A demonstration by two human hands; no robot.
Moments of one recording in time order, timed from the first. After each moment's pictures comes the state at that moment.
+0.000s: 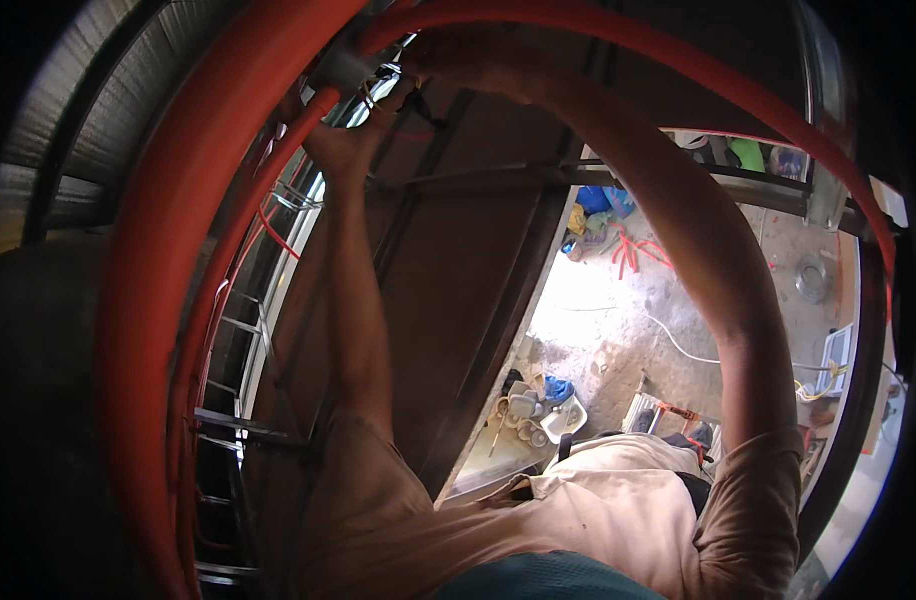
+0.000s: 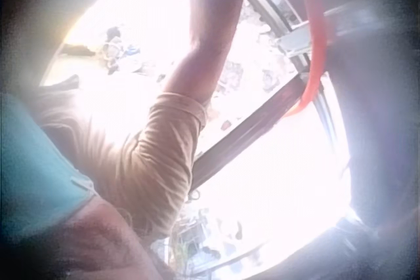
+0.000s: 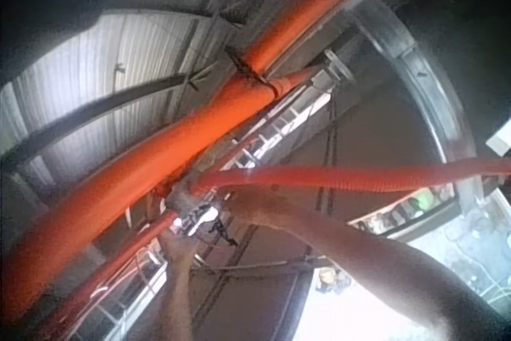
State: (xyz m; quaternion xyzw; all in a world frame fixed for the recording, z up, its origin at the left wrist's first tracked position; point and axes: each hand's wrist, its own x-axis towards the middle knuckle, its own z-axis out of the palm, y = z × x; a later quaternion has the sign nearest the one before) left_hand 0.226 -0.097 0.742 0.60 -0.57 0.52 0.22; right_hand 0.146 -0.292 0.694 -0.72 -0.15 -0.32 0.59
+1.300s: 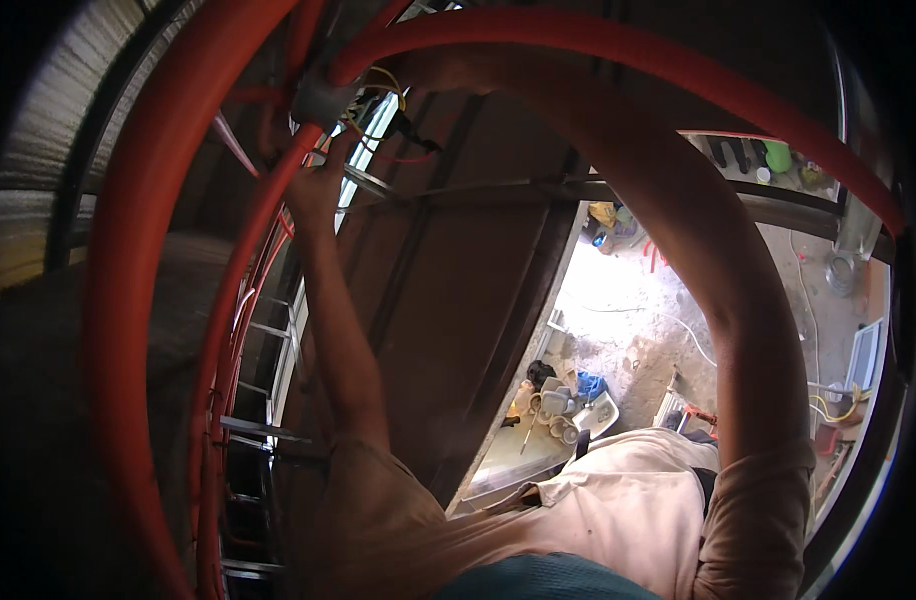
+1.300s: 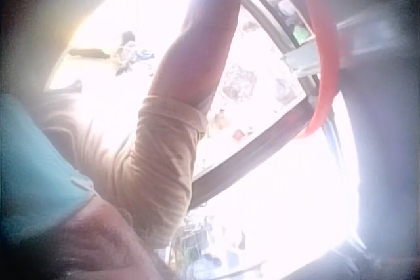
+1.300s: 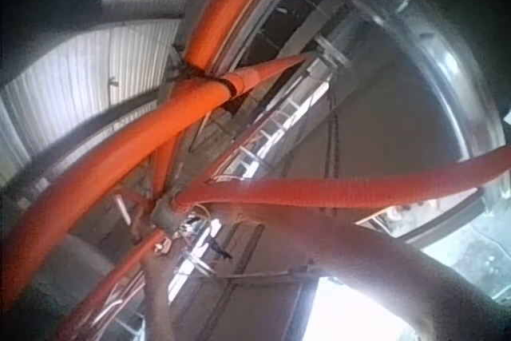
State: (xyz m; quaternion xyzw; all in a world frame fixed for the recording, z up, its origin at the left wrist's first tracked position) left_hand 0.231 -0.054 0.762 0.80 -0.44 0.37 0.18; right_hand 0.187 -0.299 0.710 -0.66 -0.29 -0.28 0.63
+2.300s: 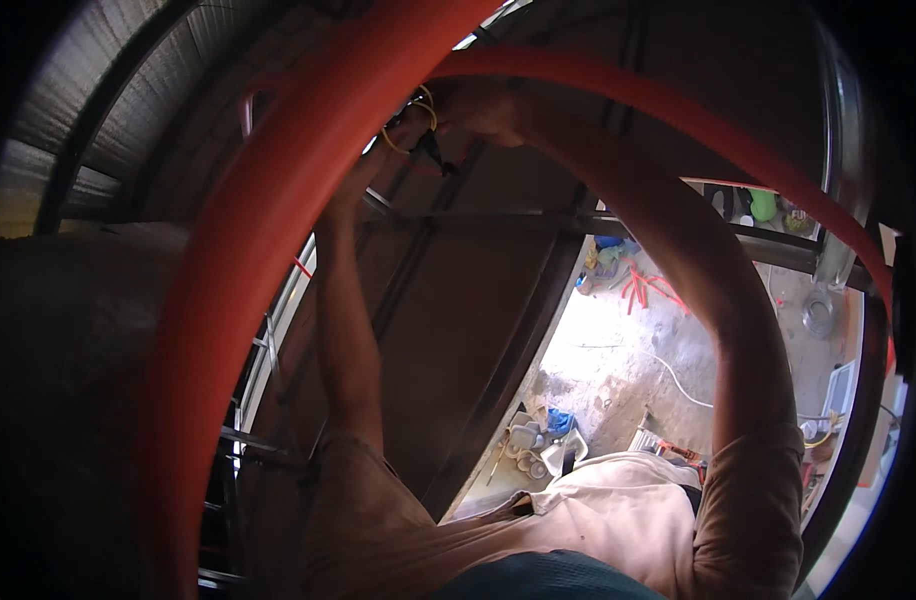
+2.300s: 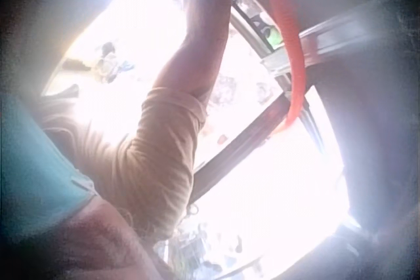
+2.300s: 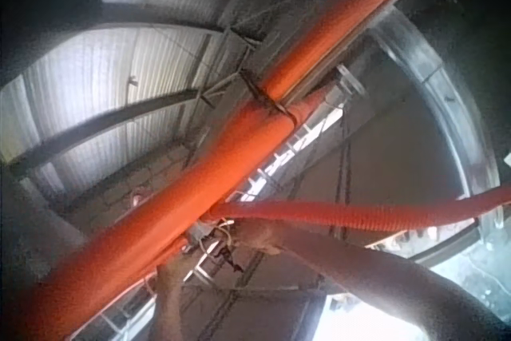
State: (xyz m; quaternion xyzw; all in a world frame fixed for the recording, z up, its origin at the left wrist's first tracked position) left_hand 0.205 -0.091 0.775 0.61 -0.55 0.57 -0.04; right_hand 0.183 -0.283 0.693 -0.58 -0.30 -0.20 0.73
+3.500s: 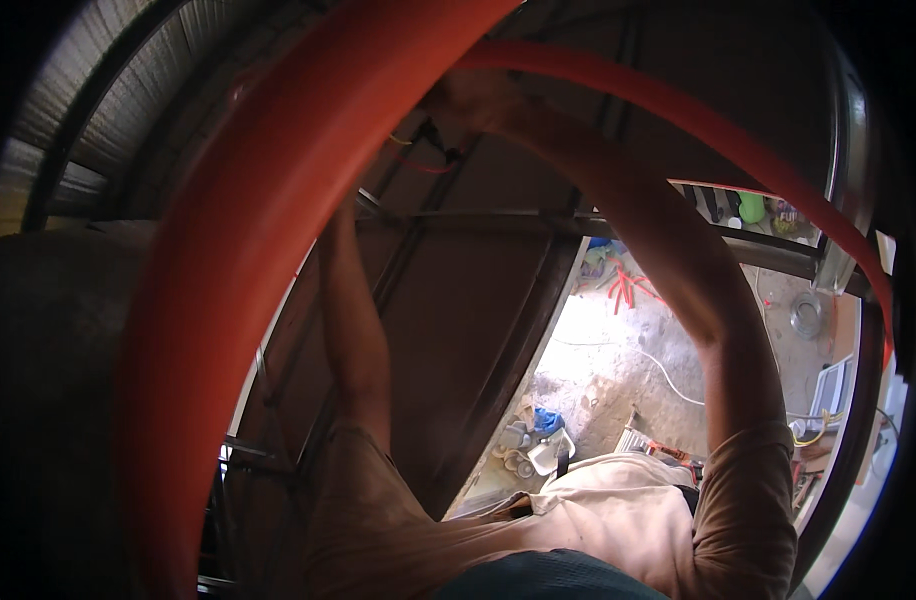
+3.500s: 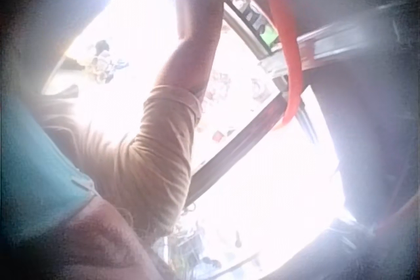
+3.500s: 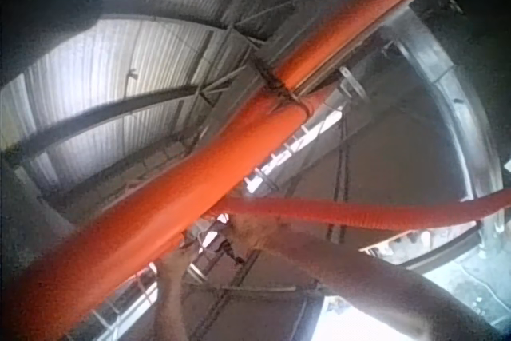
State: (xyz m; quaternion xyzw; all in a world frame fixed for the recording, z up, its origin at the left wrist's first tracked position) left_hand 0.217 -0.086 0.774 0.49 -0.46 0.70 -0.24; right_hand 0.173 -0.283 0.712 -0.64 -0.22 -0.67 0.30
